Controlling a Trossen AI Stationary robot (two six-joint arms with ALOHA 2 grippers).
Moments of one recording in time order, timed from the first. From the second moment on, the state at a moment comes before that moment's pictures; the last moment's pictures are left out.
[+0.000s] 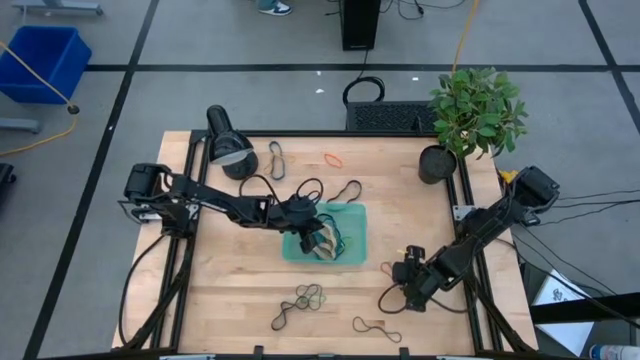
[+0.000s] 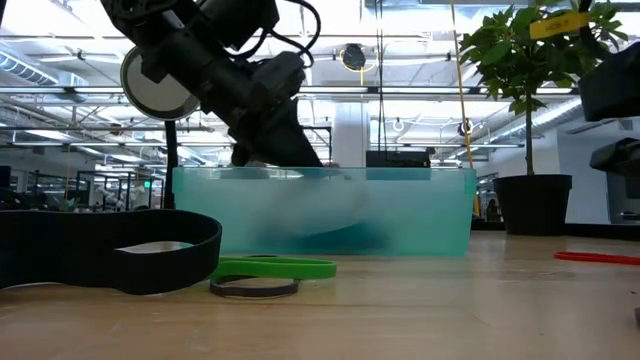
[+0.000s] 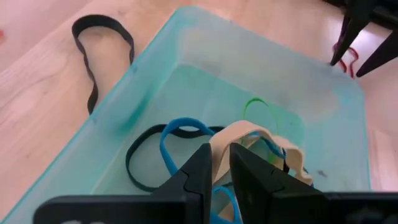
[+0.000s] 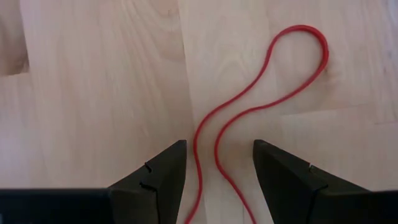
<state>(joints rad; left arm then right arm) -0.06 1.68 0.86 0.17 -0.13 -0.43 0.74 1.52 0.67 -0.44 0.13 0.88</state>
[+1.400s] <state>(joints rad) -0.07 1.44 0.86 0.22 -0.03 -0.45 0.77 1.51 0.66 -0.44 0.15 0.93</state>
